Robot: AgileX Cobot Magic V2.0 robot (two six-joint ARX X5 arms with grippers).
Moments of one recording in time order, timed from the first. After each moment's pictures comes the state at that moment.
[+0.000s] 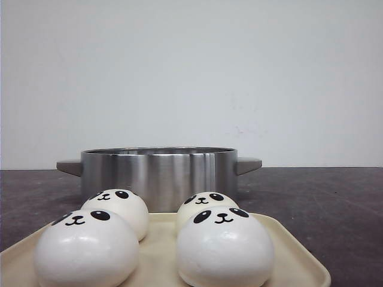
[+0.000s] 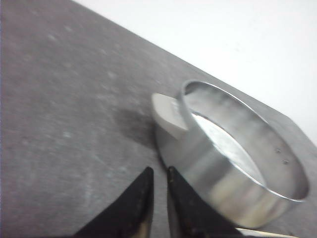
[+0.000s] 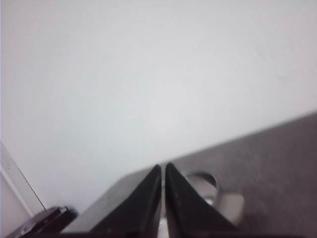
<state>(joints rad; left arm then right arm) -0.01 0.00 0.06 -0.20 0.28 -0.51 0.18 0.00 0.02 0.30 -0.34 0.68</state>
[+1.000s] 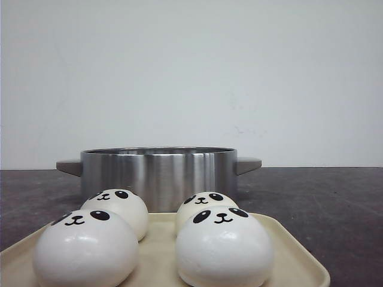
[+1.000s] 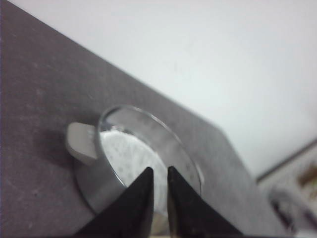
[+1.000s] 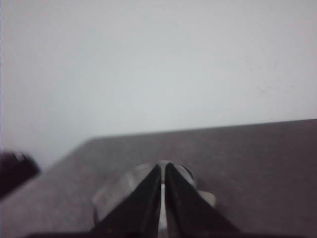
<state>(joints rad) -0.01 0.22 0.54 -0.47 0.43 -0.57 0.18 0.21 0.68 -0.43 -0.34 0.34</state>
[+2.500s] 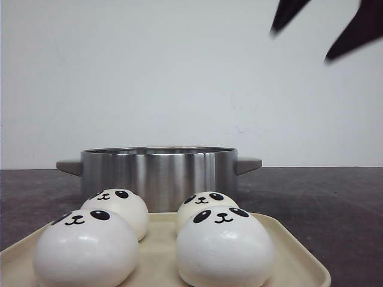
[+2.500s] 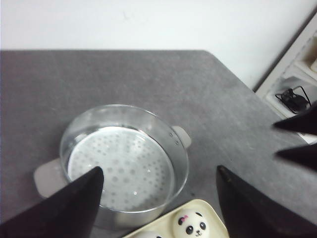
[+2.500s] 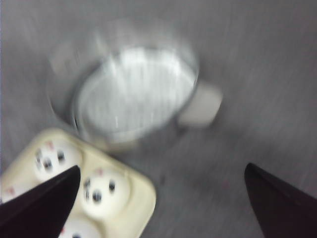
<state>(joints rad) -0.24 0.77 1.11 -0.70 0.42 -0.17 0.53 1.04 0.96 -0.65 -0.14 0.16</state>
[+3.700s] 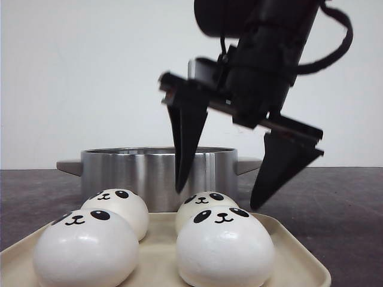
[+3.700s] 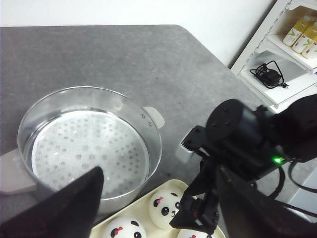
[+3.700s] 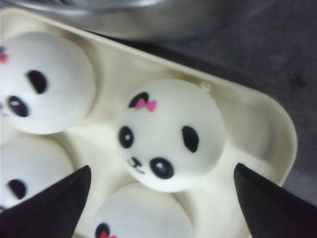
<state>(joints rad) -0.36 0.80 1.11 -0.72 0.41 -0.17 0.79 1.64 1.08 -0.67 -0.19 0.56</state>
